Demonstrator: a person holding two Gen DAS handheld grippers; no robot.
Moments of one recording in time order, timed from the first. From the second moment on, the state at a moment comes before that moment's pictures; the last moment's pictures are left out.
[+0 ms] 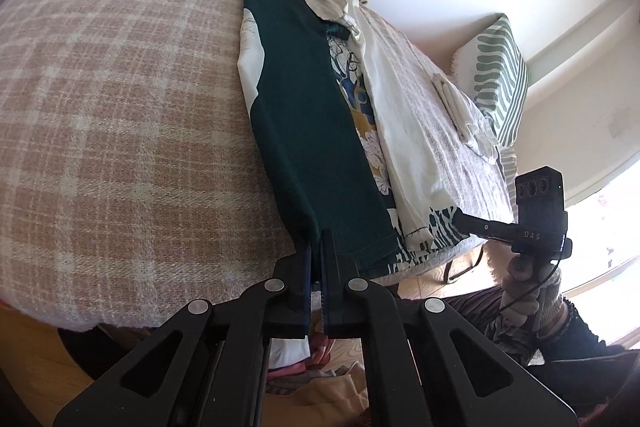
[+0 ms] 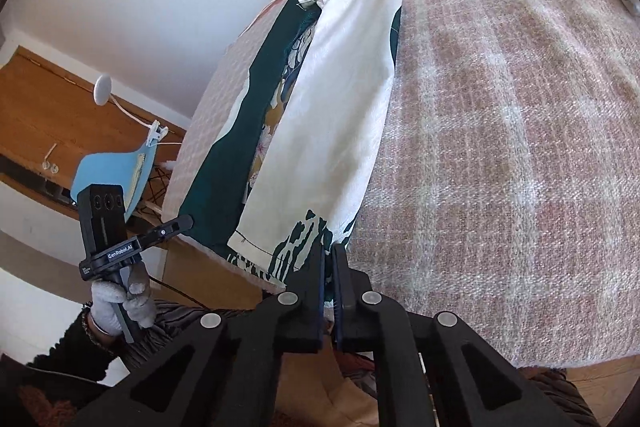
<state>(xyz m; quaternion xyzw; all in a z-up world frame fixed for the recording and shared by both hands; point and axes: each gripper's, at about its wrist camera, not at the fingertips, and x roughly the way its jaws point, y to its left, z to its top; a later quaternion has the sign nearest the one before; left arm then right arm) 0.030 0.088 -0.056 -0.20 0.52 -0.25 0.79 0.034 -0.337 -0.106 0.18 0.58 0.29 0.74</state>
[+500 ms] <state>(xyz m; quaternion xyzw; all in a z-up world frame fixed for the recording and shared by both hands) 0.100 0.081 -0.001 -0.22 0.45 -0.26 0.83 0.093 -0.332 -0.048 0.23 0.52 0.31 0.76</state>
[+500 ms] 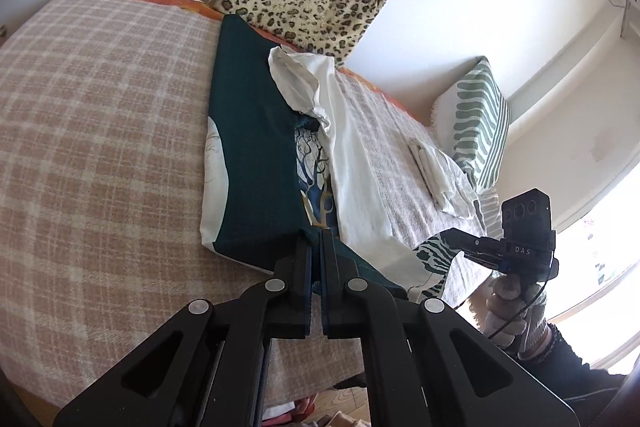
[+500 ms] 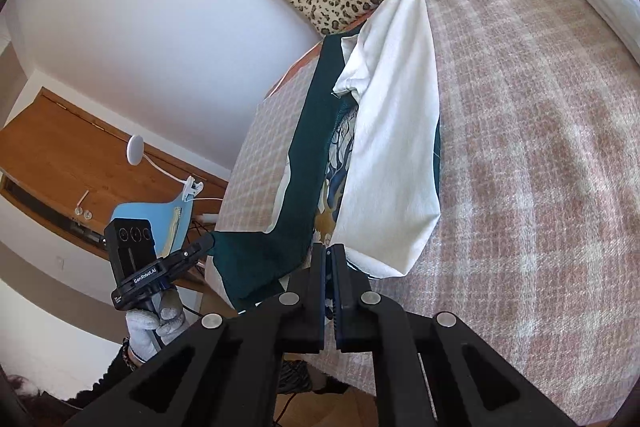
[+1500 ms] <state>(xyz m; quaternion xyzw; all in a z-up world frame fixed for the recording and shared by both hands) 0.215 0.092 -0.023 -0.20 0.45 -0.16 0.86 0.237 -0.348 -0.073 0.24 0.53 0.20 0.79</state>
